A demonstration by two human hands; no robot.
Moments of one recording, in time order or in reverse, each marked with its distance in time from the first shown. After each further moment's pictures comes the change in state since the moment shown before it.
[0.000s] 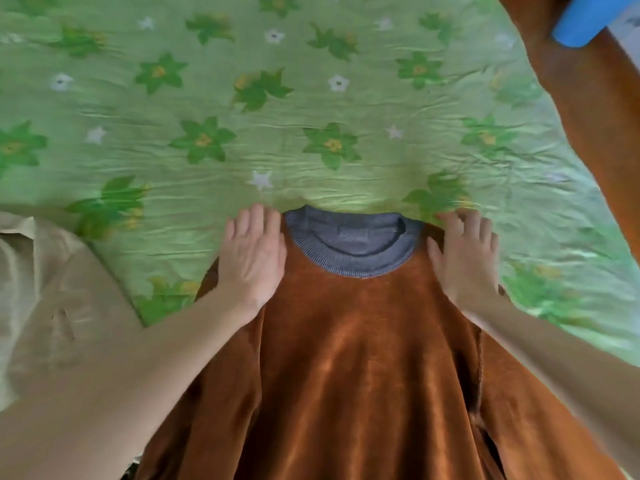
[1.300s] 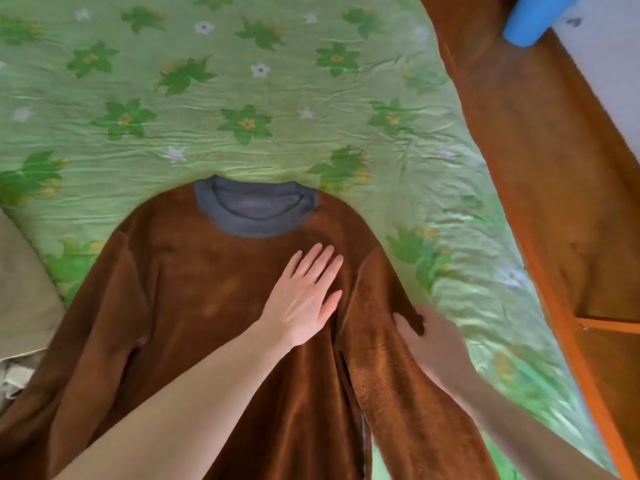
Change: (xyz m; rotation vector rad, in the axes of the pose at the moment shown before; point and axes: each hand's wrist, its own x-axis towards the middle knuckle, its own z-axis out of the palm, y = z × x) left_hand -0.090 0.244 0.002 -0.172 -0.273 0.376; right_hand -0.182 0.151 -0.045 0.519 -0.474 0.324
